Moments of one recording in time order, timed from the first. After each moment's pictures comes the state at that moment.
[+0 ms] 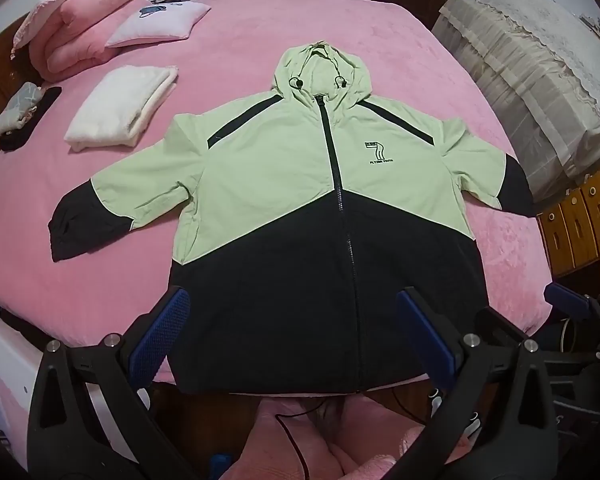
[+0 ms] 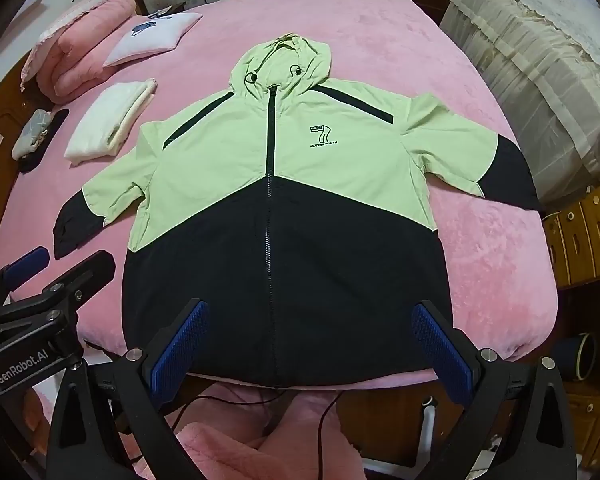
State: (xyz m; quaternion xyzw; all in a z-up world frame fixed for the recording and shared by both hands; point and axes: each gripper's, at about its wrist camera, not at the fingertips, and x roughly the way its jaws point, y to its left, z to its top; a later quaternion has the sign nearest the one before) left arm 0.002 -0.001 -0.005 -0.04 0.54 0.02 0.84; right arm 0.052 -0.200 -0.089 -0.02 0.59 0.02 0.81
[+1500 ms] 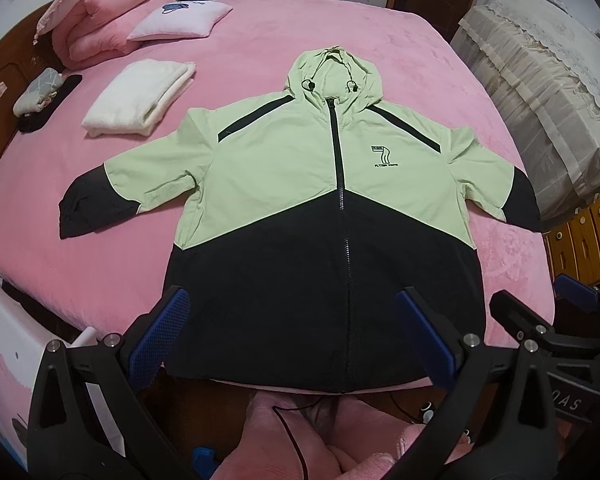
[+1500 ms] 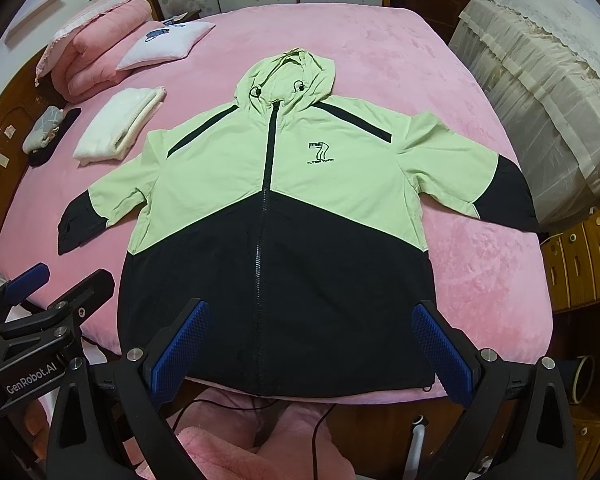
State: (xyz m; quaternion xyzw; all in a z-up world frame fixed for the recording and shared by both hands) left arm -0.020 -0.025 0.003 -0.06 0.53 0.06 0.84; right arm 0.046 -0.211 -0.071 -0.04 0.57 0.04 0.82
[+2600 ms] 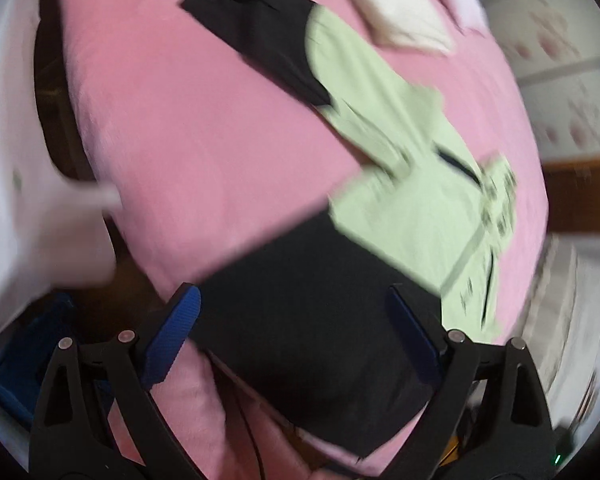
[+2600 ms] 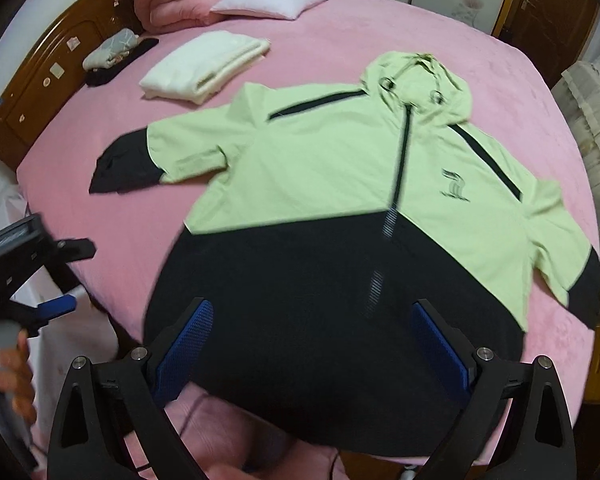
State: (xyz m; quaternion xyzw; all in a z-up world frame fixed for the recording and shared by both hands) left arm -0.069 0.294 -0.159 -0.49 0.50 0.26 0.66; right arm 0.098 0.003 -0.166 -0.13 0.56 0.17 0.80
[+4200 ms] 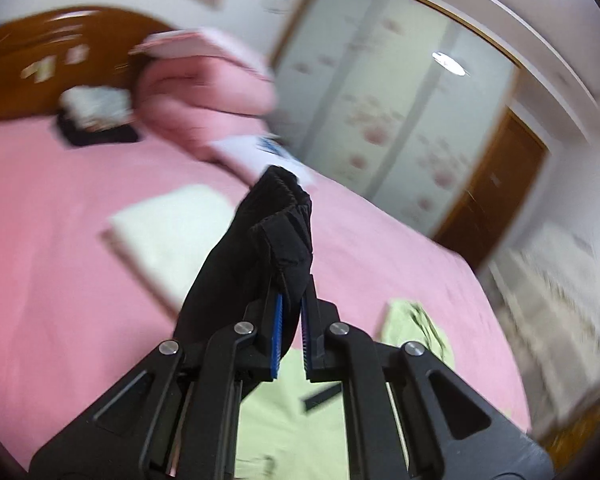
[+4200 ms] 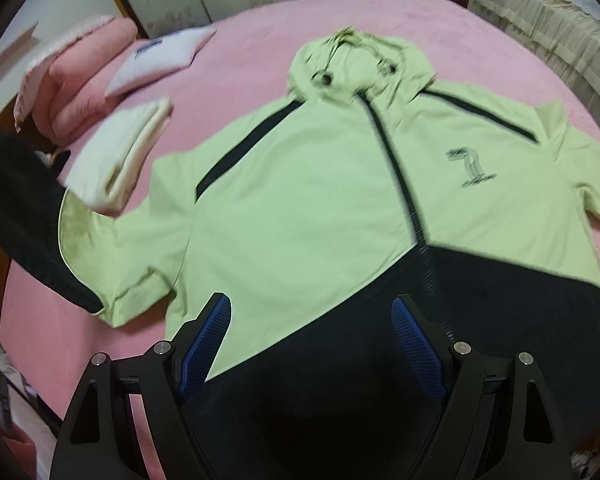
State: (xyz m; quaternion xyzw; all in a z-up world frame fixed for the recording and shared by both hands) left arm 0.195 0.368 -0.101 -0.24 0.19 0.13 0.95; right arm 0.243 0.049 -0.329 0.07 0.53 0.03 0.84
